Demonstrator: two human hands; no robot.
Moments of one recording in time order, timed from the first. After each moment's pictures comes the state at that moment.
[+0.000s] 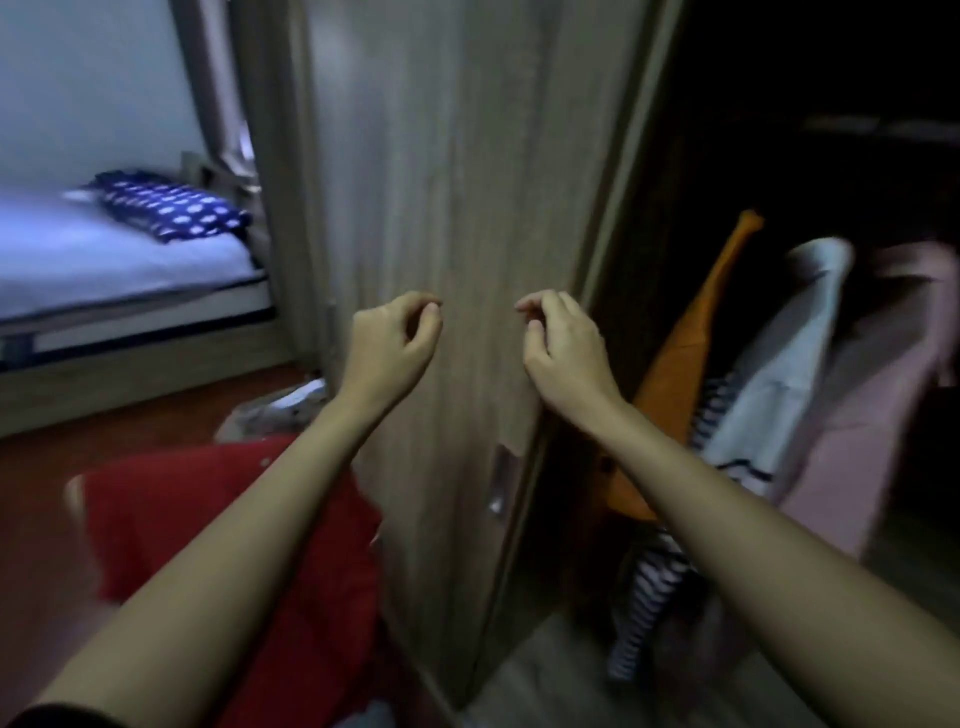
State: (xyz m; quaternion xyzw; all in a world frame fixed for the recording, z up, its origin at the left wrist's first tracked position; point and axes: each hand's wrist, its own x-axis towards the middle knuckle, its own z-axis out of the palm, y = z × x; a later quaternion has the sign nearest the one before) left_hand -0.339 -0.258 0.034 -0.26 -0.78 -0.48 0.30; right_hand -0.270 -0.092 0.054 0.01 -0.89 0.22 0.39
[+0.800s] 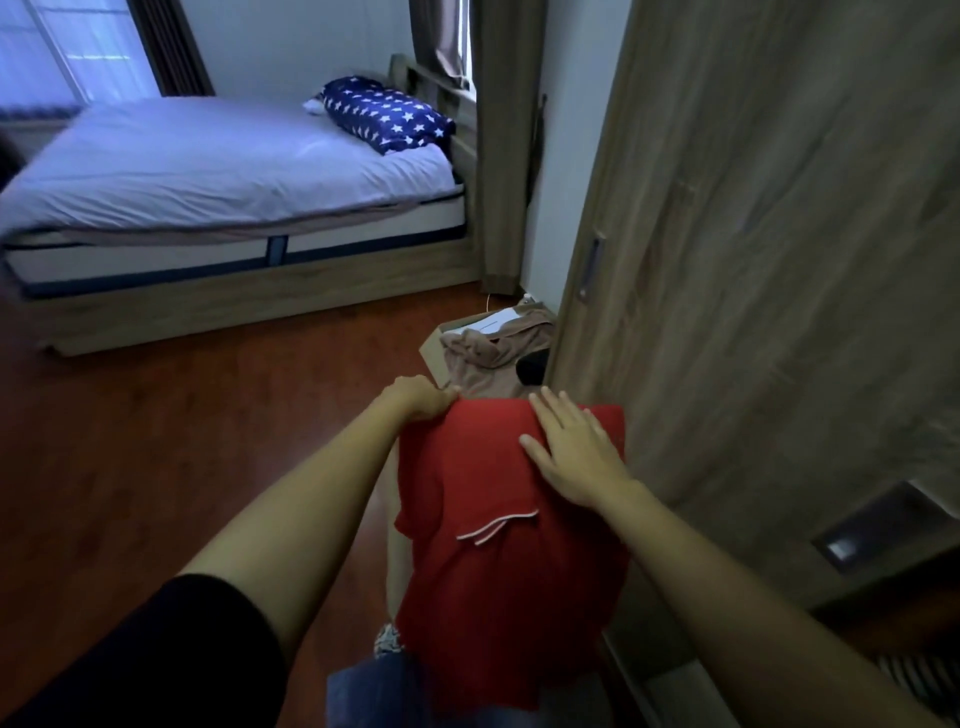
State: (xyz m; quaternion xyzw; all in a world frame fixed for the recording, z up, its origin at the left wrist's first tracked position) left_hand -0.497 -0.572 -0.140 0.09 -0.97 -0.15 -0.19; right_hand -0.434 -0.364 -0.169 0.14 -0.98 0.10 0.00
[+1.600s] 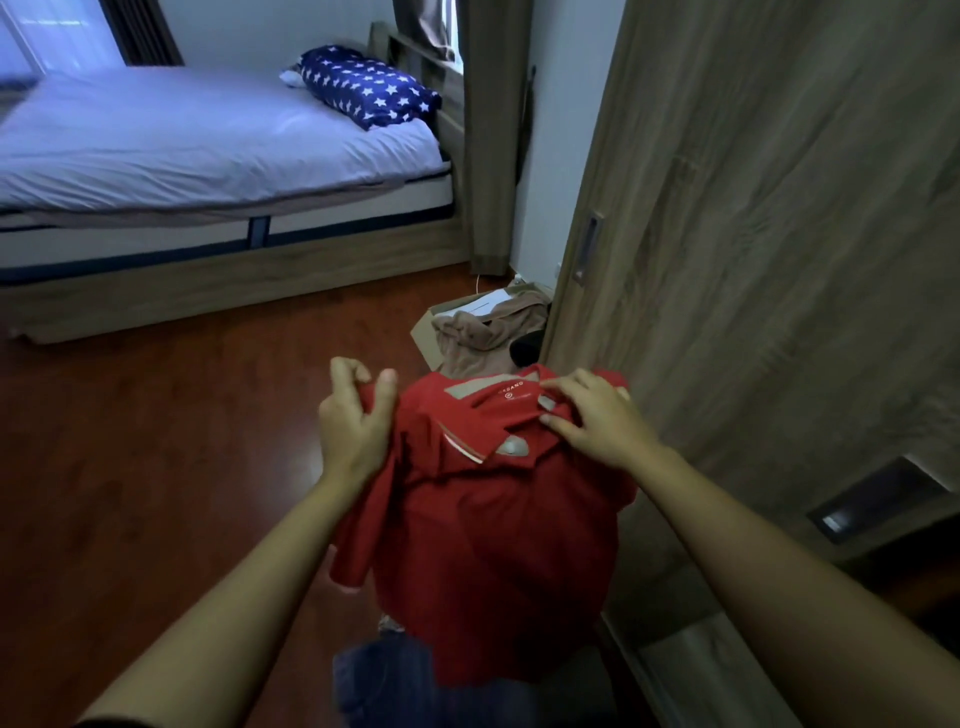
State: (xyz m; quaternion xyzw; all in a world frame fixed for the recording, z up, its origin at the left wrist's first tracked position) left_hand -0.415 -0.613 -0.154 0.05 -0.82 -0.50 0.28; right_hand -0.448 -0.343 -0.151 0.15 -0.98 0.13 0.03
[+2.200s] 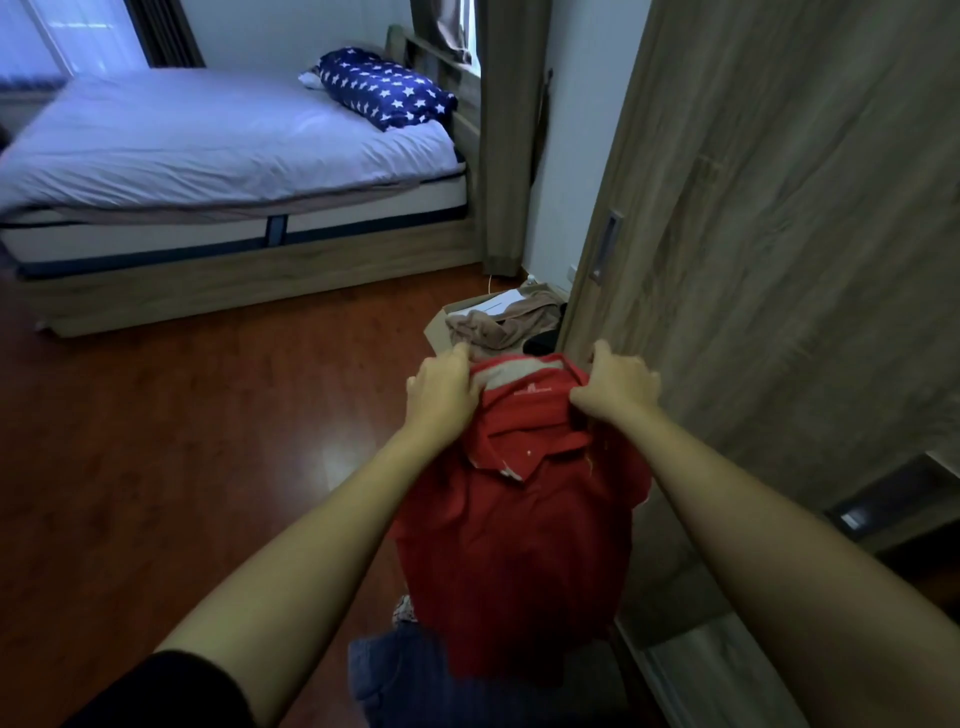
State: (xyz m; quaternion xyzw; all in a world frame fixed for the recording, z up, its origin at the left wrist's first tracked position) left_hand -0.446 -0.576 -0.140 -0.03 -0.96 -0.25 0.09; right_hand -0.471 -0.375 -0.131 -0.10 -0.99 0.06 0.00
